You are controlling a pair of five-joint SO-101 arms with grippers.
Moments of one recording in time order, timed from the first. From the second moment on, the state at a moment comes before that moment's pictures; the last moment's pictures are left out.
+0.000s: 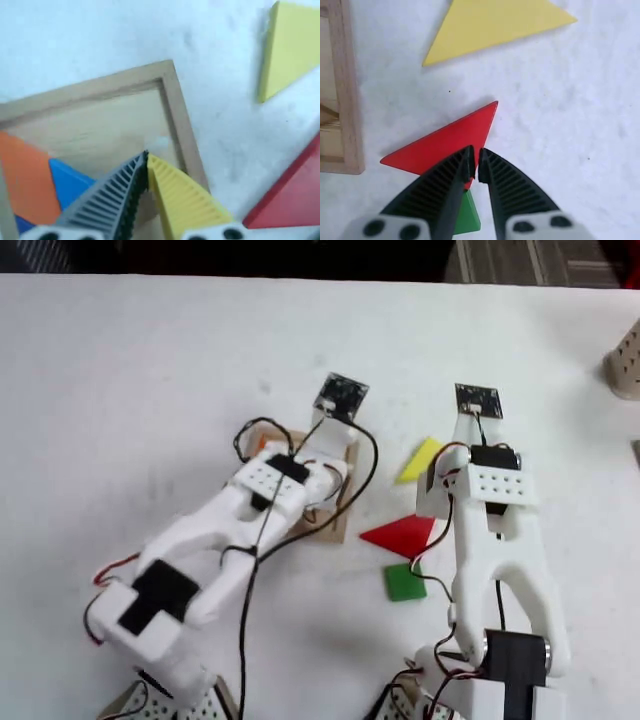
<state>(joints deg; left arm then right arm) 25.3 10.3 26.8 33.8 10.9 2.8 -12.3 34.4 65.8 2.5</state>
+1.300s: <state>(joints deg) 27.3 -1.7 34.5 42.4 8.5 2.8 -12.3 34.6 65.0 2.5</state>
